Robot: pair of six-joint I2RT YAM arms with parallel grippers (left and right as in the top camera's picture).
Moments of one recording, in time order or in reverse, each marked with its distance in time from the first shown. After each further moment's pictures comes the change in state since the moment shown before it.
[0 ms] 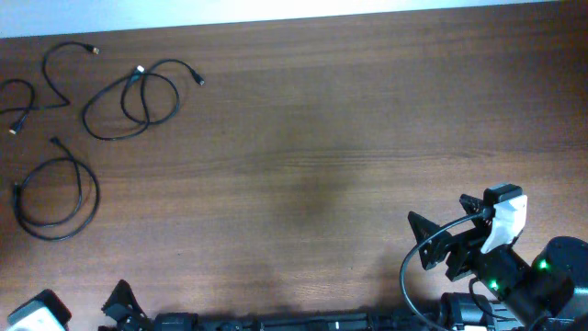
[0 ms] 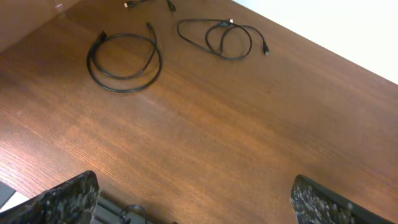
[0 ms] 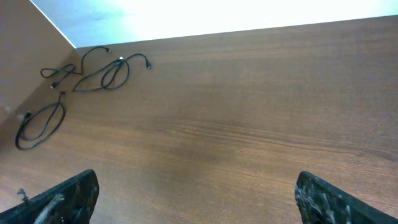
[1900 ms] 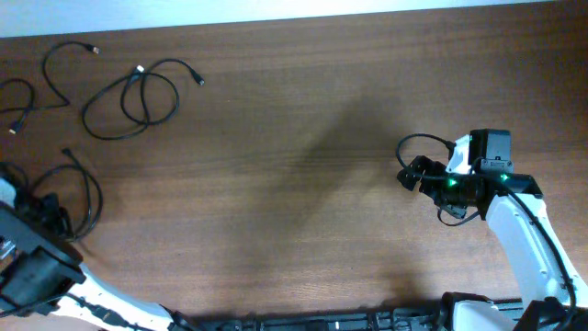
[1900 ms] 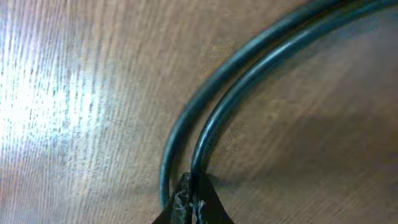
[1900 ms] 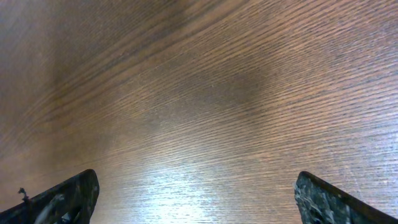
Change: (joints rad) left arm 0.883 1.602 -0.024 0.637 0.196 -0.690; right arm -0.040 0.897 -0.195 0.341 0.140 0.319
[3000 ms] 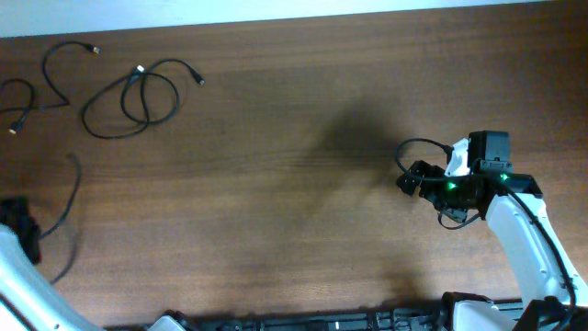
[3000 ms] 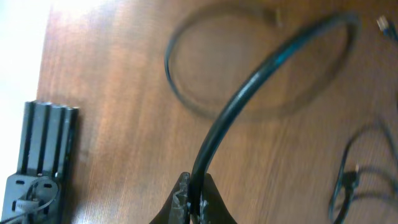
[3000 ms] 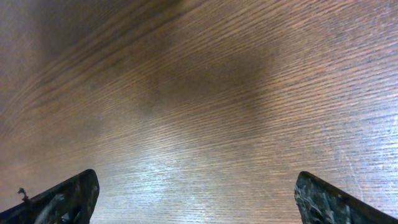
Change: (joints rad) left arm -0.080 -0.735 0.005 -0.340 -0.117 0.146; right arm 0.000 0.002 0.000 -0.050 0.000 -0.035
